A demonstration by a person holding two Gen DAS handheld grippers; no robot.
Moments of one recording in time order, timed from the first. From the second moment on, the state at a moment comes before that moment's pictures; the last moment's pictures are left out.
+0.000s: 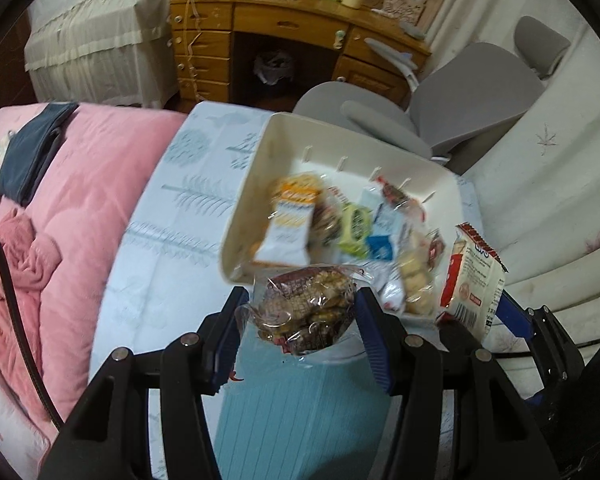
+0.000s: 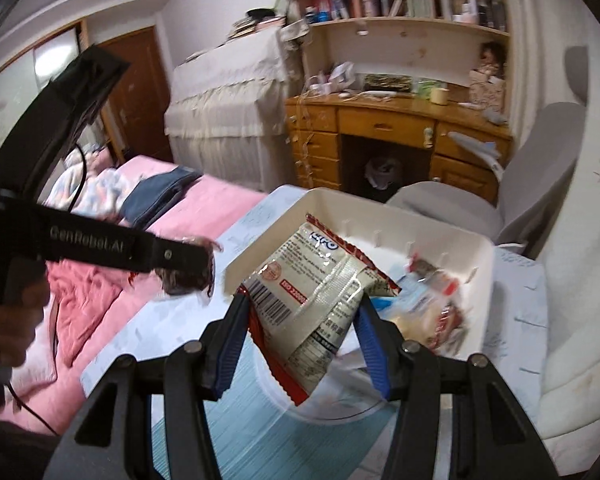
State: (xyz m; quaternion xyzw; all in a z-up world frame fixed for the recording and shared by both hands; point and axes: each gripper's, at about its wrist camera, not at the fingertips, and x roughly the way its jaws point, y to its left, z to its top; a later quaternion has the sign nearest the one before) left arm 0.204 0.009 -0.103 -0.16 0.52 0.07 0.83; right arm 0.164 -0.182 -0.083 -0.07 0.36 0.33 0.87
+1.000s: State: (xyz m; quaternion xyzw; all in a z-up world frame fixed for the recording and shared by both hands) left arm 0.162 0.019 -0.127 -0.15 0.54 0.02 0.83; right arm 0.157 -0.191 -0.105 0.00 0.50 0.22 0.84
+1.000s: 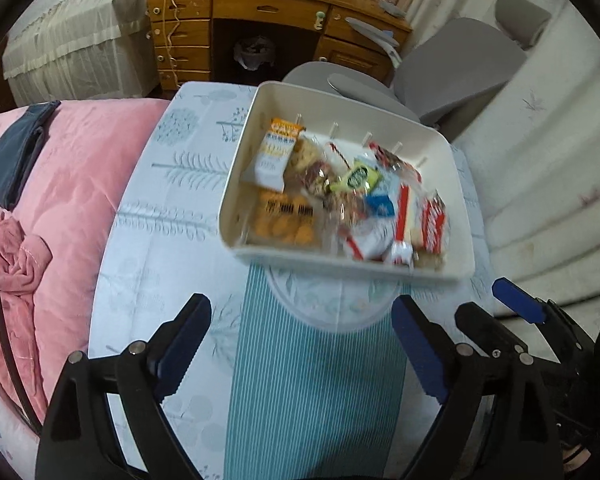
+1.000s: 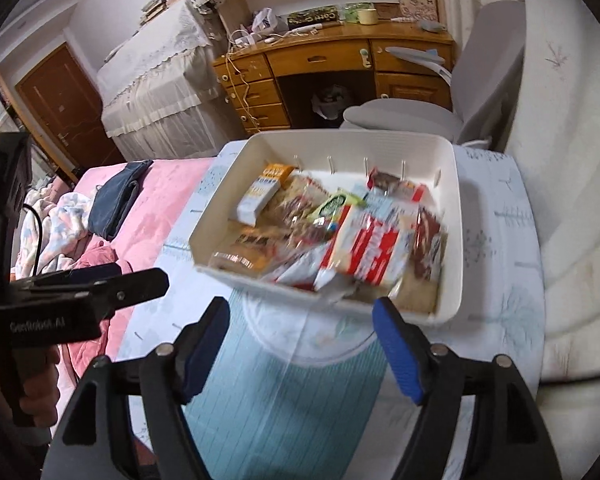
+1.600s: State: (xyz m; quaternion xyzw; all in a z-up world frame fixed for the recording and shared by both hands) left arm 0.022 0.031 -0.099 -0.13 0.54 -0.03 0.83; right arm 0.012 -0.181 -0.085 0.04 0.53 0.13 0.83
